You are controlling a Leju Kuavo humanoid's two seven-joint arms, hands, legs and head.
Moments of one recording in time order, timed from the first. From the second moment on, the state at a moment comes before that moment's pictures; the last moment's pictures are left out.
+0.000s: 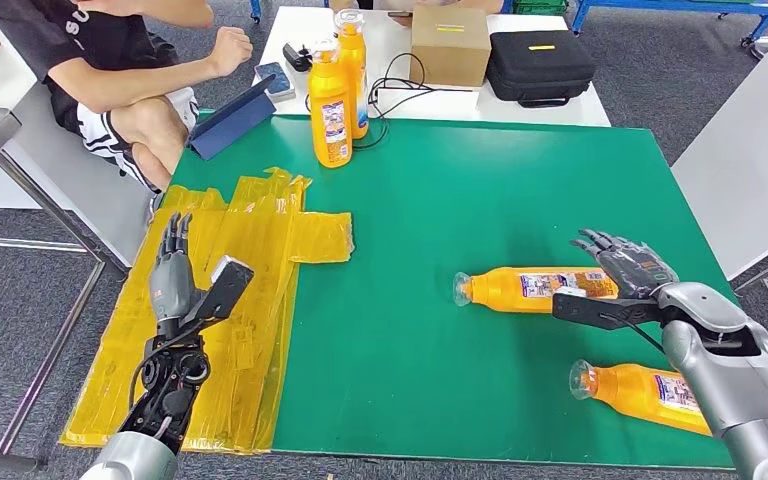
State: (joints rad) left arm -0.43 -0.16 0.10 -0.45 -0.97 0.66 -0.39; right arm -0.42 -0.56 0.25 -0.74 0.99 0.19 -0.32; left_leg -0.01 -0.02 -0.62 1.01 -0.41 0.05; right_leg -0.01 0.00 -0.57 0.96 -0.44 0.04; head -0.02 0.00
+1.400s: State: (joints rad) left arm -0.44 -0.19 0.10 -0.45 -0.99 0.65 -0.38; right arm -0.46 -0.34 0.30 -0.44 1.04 0.03 -0.17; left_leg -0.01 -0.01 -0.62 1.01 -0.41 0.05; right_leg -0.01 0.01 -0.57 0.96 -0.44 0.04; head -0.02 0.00
